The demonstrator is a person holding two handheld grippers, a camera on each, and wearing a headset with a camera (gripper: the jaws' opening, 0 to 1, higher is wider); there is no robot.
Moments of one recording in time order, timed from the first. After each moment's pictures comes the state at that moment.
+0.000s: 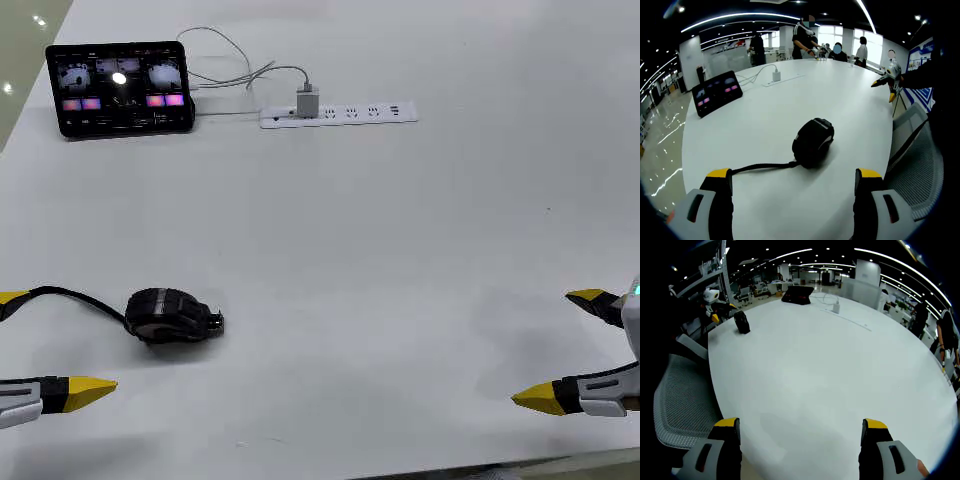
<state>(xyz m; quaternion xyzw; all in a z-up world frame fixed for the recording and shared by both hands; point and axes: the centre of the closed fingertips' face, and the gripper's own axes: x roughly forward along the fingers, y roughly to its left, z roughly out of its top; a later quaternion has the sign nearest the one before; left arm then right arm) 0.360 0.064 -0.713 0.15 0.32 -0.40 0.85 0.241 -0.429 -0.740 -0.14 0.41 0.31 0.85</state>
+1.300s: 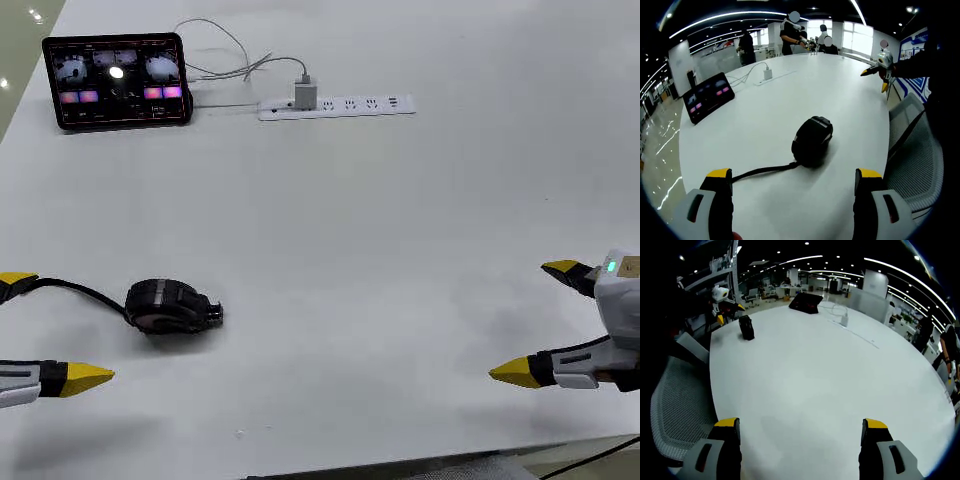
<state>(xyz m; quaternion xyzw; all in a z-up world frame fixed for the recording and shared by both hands) 0.368 0.058 -0.713 0.18 0.32 -0.44 0.82 0.267 -0.400 -0.728 -0.16 0.37 0.34 0.85</state>
